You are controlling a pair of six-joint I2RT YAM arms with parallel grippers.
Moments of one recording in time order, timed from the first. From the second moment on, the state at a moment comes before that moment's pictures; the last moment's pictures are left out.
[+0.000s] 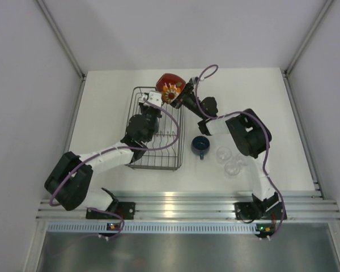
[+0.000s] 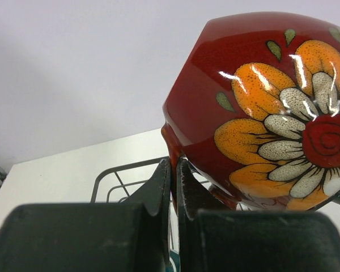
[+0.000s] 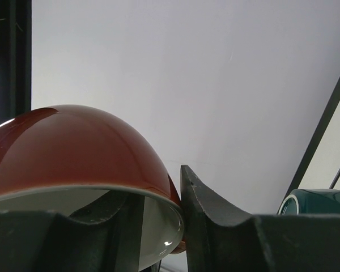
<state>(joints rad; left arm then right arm) -0.67 1.40 0.70 0.94 -0.45 0.26 0.57 2.20 1.25 1.38 -0.44 1.70</state>
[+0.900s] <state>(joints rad) -0.65 1.46 0.75 0.94 -0.39 0.33 0.55 2.18 1.16 1.39 -0.42 1.68</state>
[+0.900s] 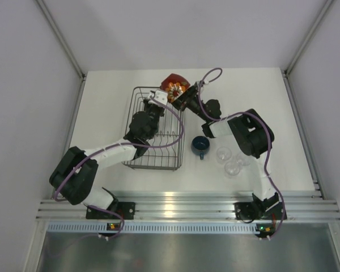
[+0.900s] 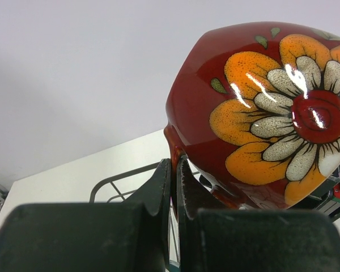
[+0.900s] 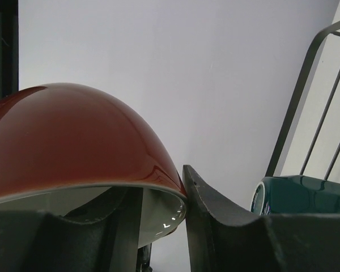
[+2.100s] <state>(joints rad) -0.62 1.38 0.69 0.97 -0.34 0.19 0.55 2.18 1.20 1.39 -0.50 1.64</state>
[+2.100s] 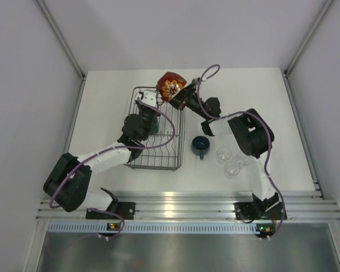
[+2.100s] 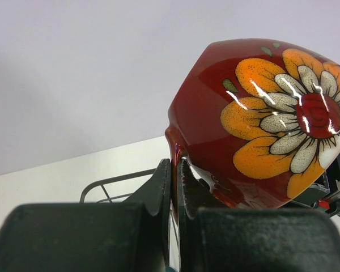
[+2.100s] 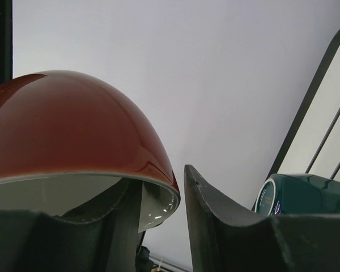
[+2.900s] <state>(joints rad) -0.59 1.39 0.71 1.09 -0.34 0.26 0.54 2.15 1.06 1.33 -0.55 1.57</state>
